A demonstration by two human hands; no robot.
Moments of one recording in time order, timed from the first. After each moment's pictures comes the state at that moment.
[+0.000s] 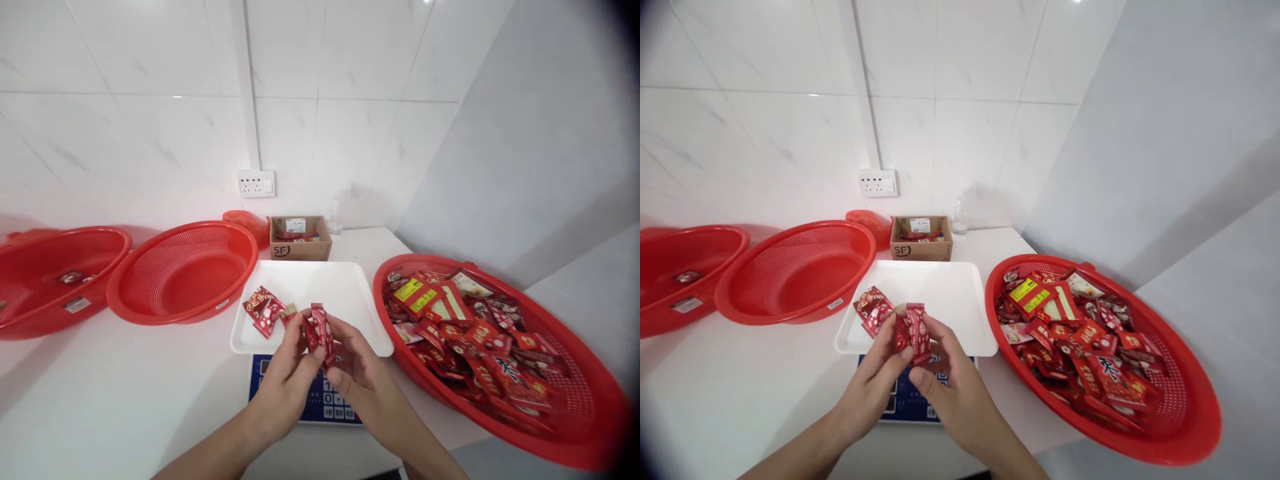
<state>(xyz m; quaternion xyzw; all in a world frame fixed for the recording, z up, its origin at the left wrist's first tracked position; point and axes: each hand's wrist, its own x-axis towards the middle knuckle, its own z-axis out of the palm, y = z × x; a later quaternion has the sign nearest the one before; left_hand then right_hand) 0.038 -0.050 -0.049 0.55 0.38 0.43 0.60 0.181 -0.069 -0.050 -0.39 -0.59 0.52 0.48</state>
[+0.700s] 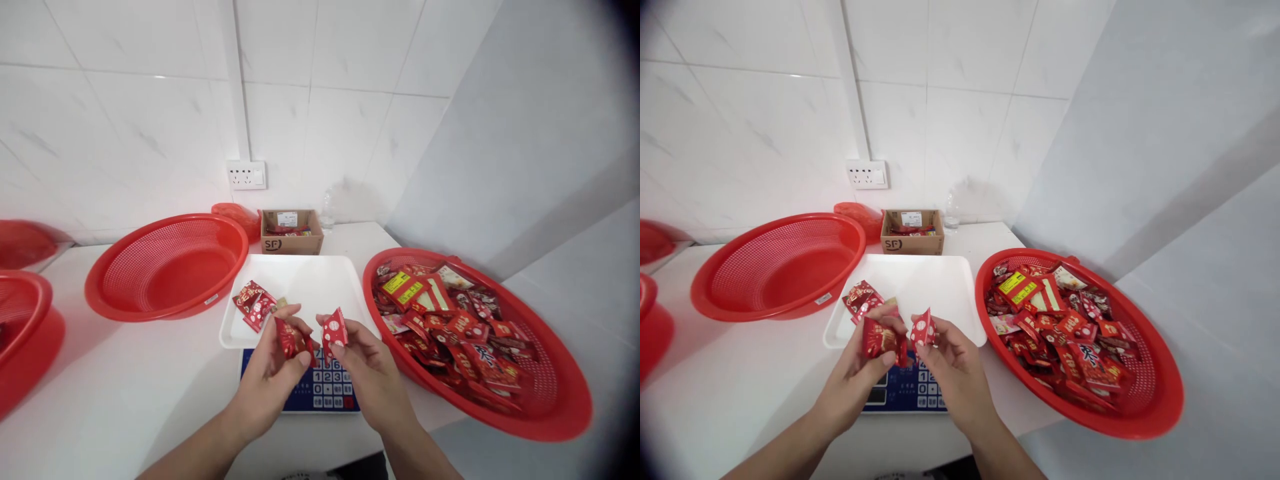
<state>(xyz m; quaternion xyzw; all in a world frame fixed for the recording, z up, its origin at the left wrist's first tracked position) 0.031 -0.052 -0.050 0.54 0.32 0.49 0.61 0.181 -0.067 -0.042 -0.41 -0.45 0.53 0.59</state>
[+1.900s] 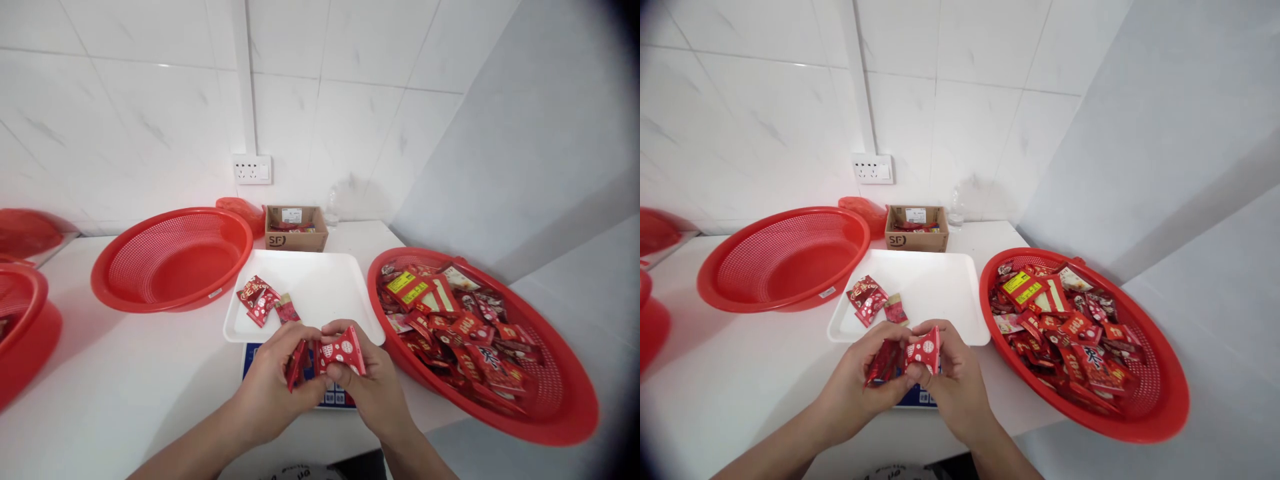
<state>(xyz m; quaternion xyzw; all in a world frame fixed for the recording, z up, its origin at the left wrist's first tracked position) 0.026 -0.056 -0.034 0.71 0.40 0.37 0.44 0.179 -0.073 -0.043 -0.41 -0.51 0.51 0.56</state>
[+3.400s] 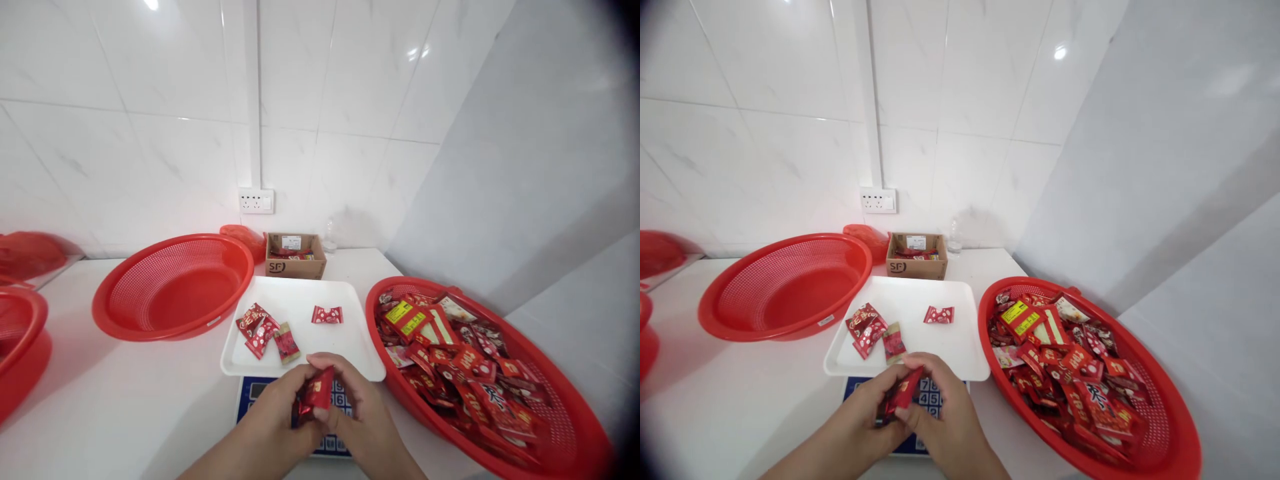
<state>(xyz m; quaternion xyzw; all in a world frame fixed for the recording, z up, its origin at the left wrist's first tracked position) 0.023 -0.053 -0.043 0.69 0.35 0.32 0.56 0.180 -0.068 -0.052 -0.44 -0.61 0.43 0.50</state>
